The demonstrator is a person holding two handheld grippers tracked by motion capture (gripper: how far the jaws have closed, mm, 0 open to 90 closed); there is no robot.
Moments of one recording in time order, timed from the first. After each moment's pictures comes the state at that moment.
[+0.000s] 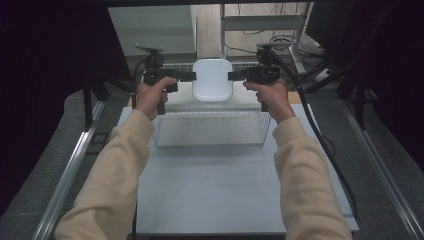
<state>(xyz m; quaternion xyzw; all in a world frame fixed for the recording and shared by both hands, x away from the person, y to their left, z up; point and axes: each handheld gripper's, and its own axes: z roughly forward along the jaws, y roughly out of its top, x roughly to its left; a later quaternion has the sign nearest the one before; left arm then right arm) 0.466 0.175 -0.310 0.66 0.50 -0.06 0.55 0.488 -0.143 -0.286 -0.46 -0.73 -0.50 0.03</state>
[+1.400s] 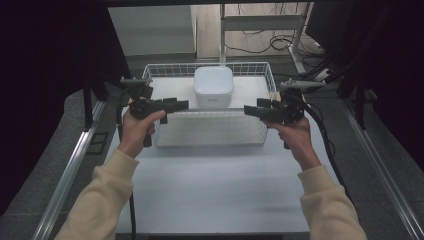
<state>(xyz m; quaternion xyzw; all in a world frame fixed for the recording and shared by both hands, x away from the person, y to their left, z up) 0.362 0.188 -0.339 0.71 0.45 0.03 0.55 0.389 -0.200 -0.327 -0.36 -0.76 -0.54 -0.08</state>
